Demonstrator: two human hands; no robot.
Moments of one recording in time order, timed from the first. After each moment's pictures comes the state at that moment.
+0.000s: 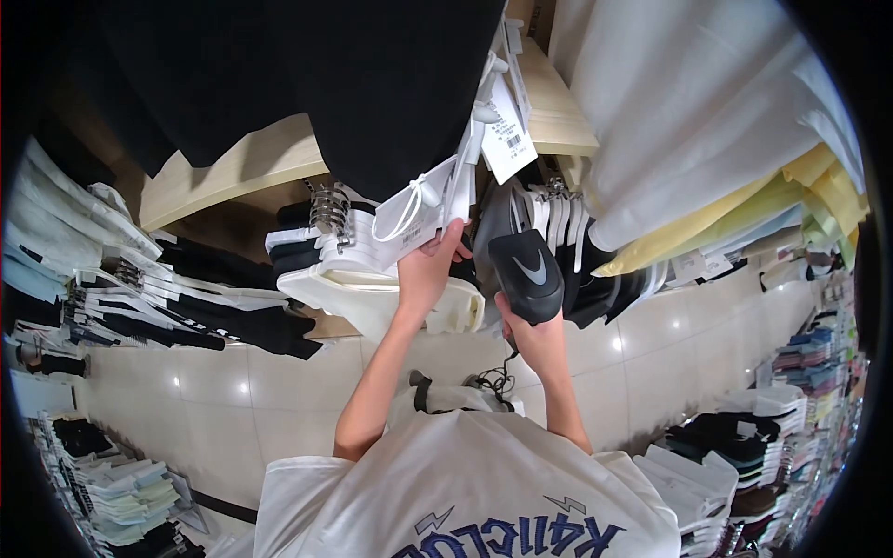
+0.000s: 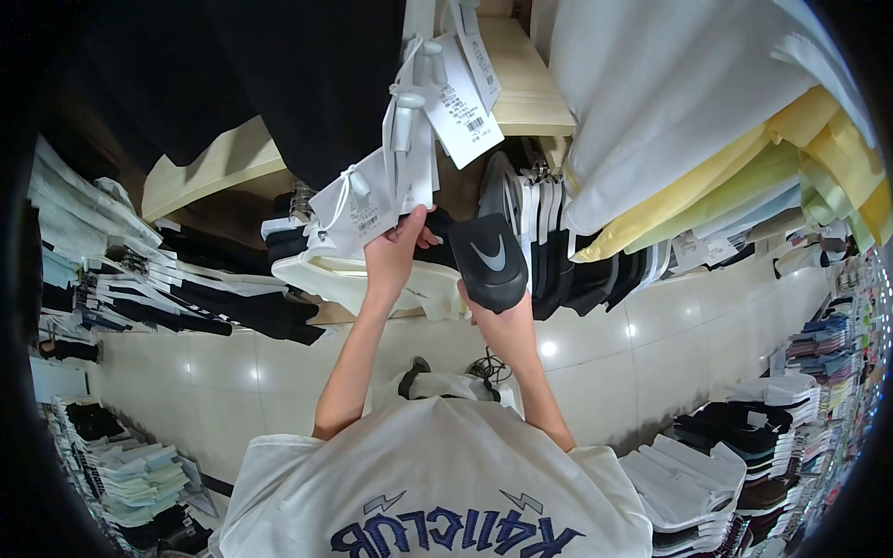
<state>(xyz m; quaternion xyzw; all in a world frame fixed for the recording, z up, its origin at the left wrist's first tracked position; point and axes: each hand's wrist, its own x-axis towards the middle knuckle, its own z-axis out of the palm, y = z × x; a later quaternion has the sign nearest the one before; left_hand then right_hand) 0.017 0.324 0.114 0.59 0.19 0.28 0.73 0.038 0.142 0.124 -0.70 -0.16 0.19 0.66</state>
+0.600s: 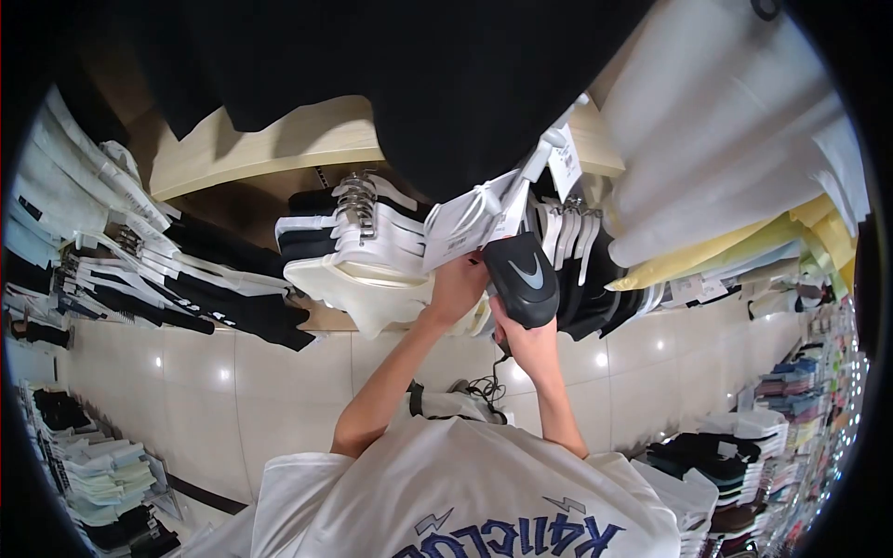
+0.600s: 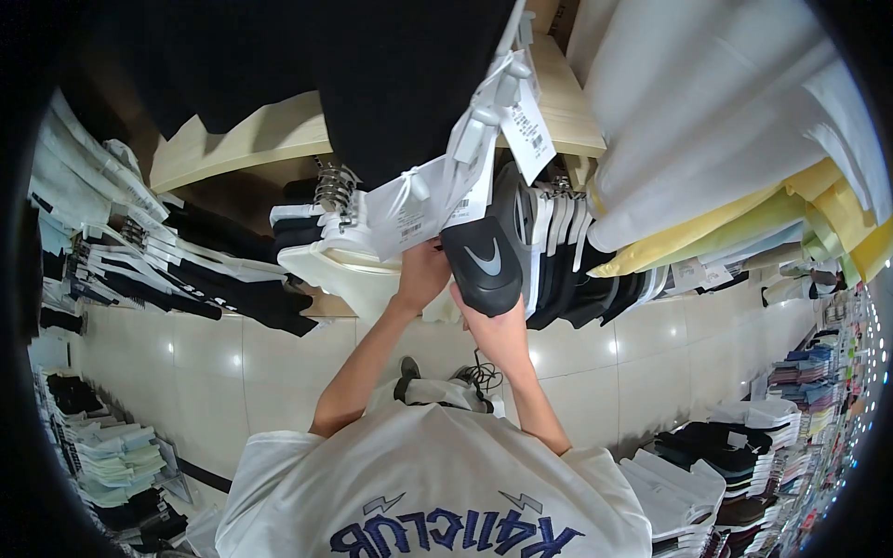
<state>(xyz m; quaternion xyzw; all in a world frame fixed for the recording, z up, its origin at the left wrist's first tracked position) 0.007 0.324 0.096 0.68 0.11 0.26 0.68 0.017 0.176 0.133 -0.72 -0.20 0.21 0.63</state>
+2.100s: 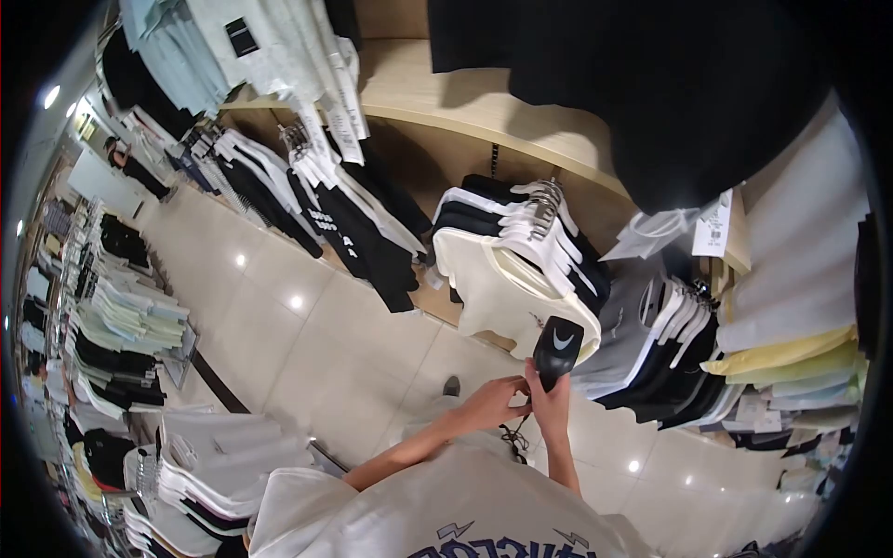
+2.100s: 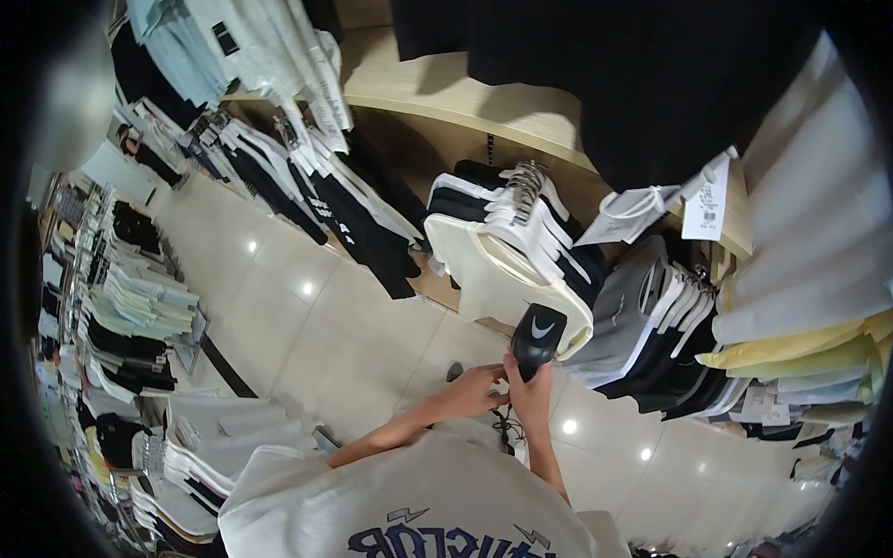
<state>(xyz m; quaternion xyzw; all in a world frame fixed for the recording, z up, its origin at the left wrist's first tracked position) -0.197 0.260 0.019 0.82 0.21 0.07 0.53 -0.081 0.177 0.038 -0.67 -0.26 0.32 0.62</state>
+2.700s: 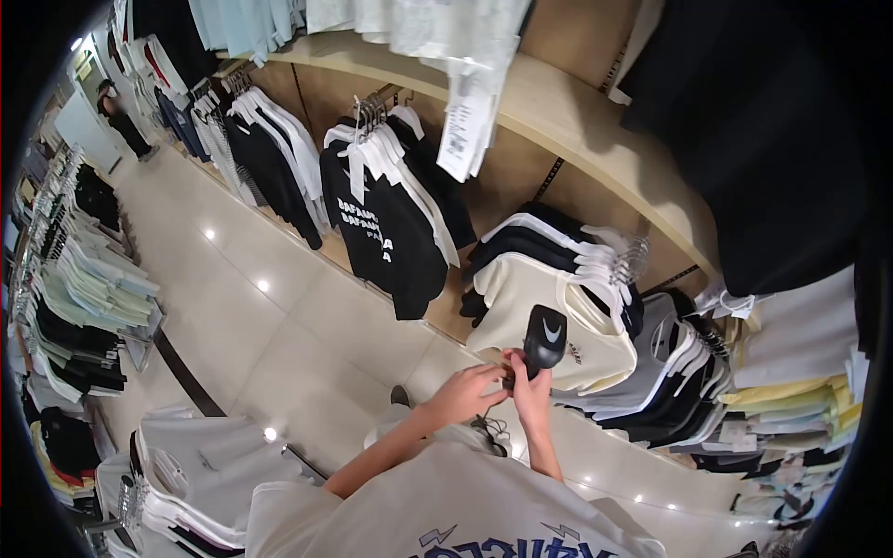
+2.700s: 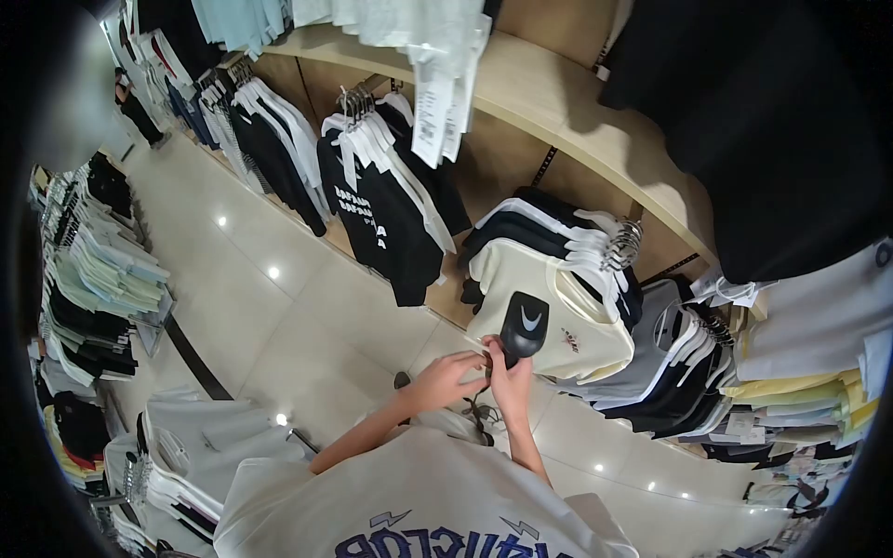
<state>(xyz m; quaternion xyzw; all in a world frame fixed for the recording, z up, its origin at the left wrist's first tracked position) -0.367 0.393 0.027 0.81 0.22 0.21 0.50 -0.232 0.325 0.043 -0.66 -0.26 0.35 0.62</state>
